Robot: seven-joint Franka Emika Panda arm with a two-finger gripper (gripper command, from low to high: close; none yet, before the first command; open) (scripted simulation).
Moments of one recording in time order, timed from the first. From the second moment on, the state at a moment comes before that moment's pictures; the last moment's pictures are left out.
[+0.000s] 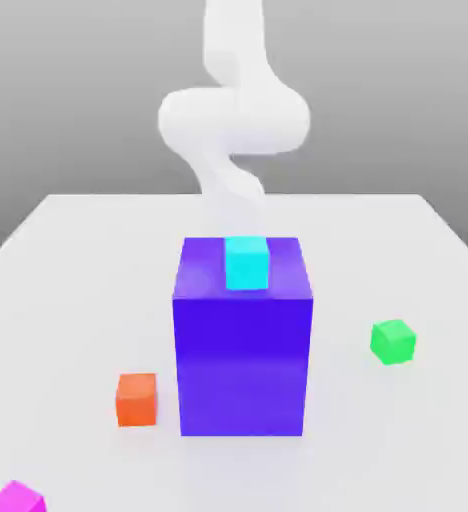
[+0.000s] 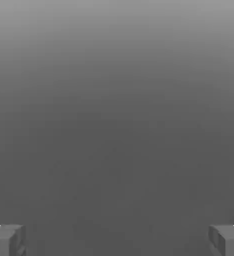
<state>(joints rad) 0.00 -0.71 -0.02 -2.29 -0.04 2.32 0.72</state>
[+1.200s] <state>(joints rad) -0.27 0.59 -0.15 -2.11 0.19 2.69 -0.85</state>
